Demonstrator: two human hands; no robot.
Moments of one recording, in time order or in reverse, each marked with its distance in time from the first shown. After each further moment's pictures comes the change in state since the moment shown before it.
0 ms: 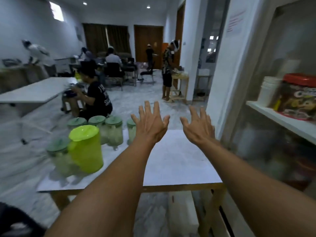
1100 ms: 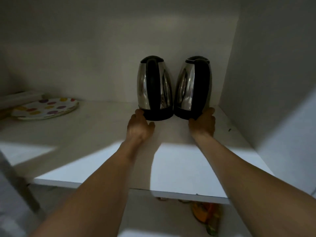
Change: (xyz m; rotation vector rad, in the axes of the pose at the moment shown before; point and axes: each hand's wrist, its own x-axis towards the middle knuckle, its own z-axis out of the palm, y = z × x) left_hand -0.315 0.664 0.116 -0.724 -0.700 0.970; right_hand -0.348 0.514 -0.435 0.044 1.177 1.144
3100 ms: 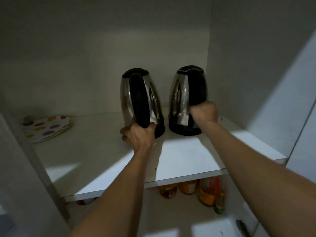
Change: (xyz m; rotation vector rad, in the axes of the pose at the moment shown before) left_hand -0.021 -0.036 -0.054 -0.395 0.100 -0.130; right_hand -0.084 -0.081 -0.011 0.136 0.233 0.139
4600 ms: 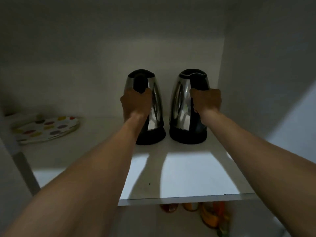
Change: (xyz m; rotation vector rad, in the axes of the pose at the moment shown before) left_hand 0.054 0.091 -0.014 -0.171 0.146 0.167; right_hand 0.049 -0.055 0.010 0.255 -0.083 -0.108
